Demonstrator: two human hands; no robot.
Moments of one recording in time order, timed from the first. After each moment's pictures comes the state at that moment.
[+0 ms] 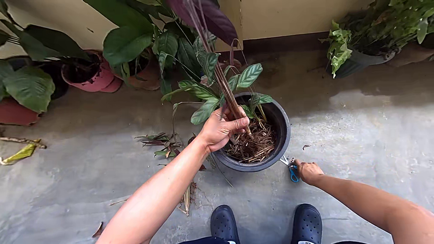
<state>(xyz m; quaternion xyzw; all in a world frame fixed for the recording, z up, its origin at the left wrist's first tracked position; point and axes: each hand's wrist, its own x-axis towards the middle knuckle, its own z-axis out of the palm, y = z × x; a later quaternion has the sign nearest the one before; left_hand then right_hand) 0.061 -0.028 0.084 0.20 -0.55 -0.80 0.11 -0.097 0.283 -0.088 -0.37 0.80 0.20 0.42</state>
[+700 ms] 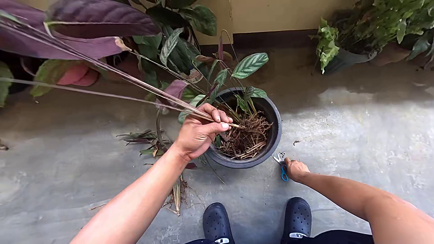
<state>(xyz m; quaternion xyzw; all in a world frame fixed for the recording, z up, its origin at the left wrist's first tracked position) 0.094 -0.030 0.082 0.12 -0.55 -0.81 0.18 -0.077 0.277 -0.091 -0.28 0.83 0.18 0.44</state>
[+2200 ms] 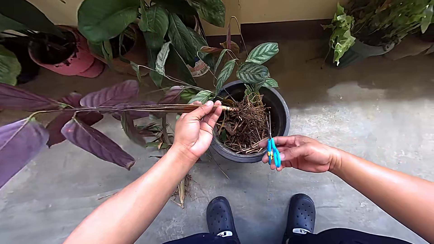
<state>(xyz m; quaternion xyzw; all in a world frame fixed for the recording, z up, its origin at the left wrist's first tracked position) 0.092 -0.023 0.098 0.41 -0.26 -0.81 0.32 -0.079 0.210 0.080 -0.17 0.44 -0.47 0.75</state>
